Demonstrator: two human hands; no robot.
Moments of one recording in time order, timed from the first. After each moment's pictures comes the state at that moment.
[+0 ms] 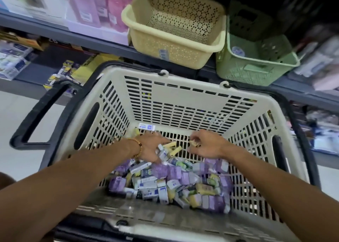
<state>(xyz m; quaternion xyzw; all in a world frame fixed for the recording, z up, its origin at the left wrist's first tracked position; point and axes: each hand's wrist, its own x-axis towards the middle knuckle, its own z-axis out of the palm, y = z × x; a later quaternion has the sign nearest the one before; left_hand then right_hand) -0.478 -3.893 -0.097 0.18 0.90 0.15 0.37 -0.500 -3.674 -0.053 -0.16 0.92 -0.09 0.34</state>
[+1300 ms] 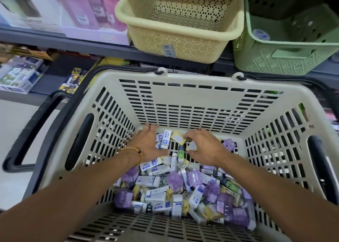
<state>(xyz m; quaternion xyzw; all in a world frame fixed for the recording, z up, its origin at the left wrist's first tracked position) -0.495 -3.930 -0.133 -0.01 0.96 0.15 0.24 -0.515 -3.712 -0.121 -0.23 0.94 -0.14 0.23</state>
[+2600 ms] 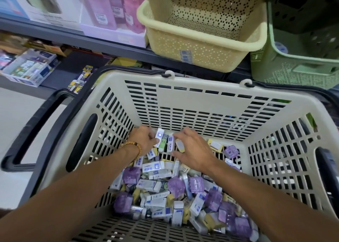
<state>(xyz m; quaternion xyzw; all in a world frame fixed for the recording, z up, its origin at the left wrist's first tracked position) -0.506 -3.955 -0.131 -0.15 0.93 0.30 0.17 -0.518 -3.762 -0.129 -0.28 0.93 -0.18 0.15</state>
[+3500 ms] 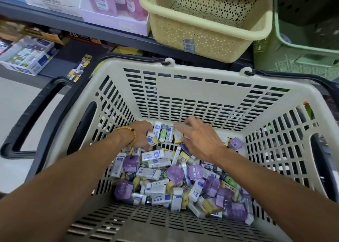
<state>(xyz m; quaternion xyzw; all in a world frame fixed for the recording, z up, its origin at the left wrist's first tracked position) -0.506 -3.969 -0.110 -0.02 0.92 0.16 0.36 -0.521 -3.745 -0.116 -0.35 0.93 -0.06 0.12</state>
